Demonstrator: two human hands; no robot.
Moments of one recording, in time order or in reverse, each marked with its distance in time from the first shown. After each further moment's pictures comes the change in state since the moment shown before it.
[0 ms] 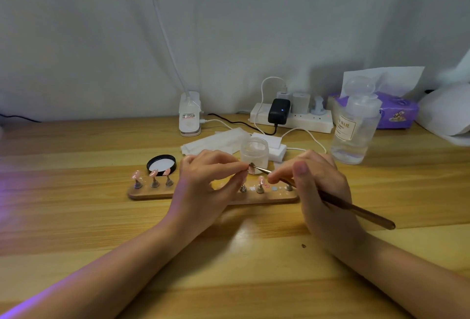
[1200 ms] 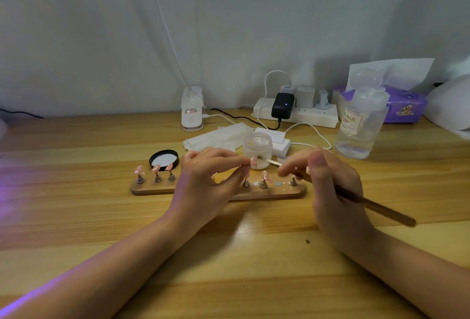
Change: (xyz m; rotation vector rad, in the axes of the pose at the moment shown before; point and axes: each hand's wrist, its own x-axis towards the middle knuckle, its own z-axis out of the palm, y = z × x) left_hand 0.001 -0.001 -0.001 -0.028 -0.025 -0.040; right_hand -0.002 -0.003 -0.003 0.162 -0.014 0.121
